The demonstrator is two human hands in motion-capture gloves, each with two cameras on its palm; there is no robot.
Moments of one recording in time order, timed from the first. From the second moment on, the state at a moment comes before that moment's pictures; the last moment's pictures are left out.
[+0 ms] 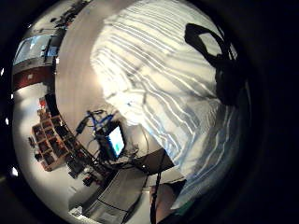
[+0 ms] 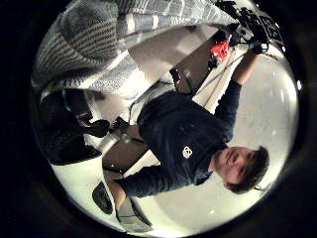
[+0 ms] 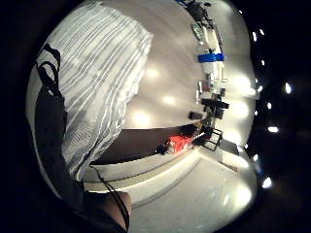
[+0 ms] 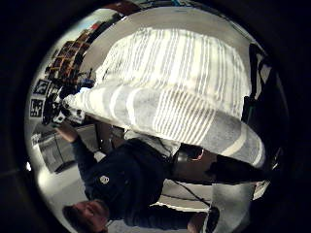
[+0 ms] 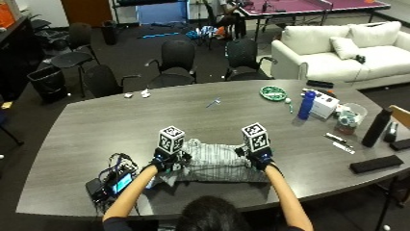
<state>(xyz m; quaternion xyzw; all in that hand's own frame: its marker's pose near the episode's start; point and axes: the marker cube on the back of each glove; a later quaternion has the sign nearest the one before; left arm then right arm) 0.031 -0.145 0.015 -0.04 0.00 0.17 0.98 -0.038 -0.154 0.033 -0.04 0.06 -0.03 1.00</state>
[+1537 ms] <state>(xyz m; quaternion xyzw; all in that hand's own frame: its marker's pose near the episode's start) -0.028 -0.240 0.132 -0.04 0.11 -0.16 0.98 0.034 -0.234 0.133 -0.07 -0.07 0.31 0.94</state>
